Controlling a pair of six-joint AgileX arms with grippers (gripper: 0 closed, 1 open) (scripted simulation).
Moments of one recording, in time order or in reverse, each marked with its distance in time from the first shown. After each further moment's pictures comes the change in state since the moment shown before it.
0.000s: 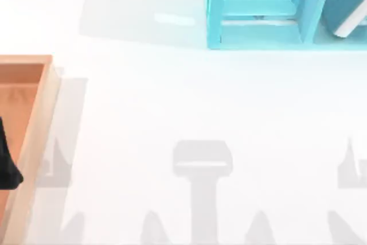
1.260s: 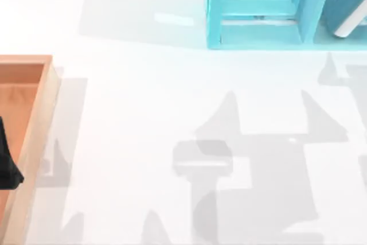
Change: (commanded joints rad) left arm 0.000 0.000 0.000 0.000 0.000 0.000; right arm -0.075 1.522 0.575 0.884 -0.100 0.287
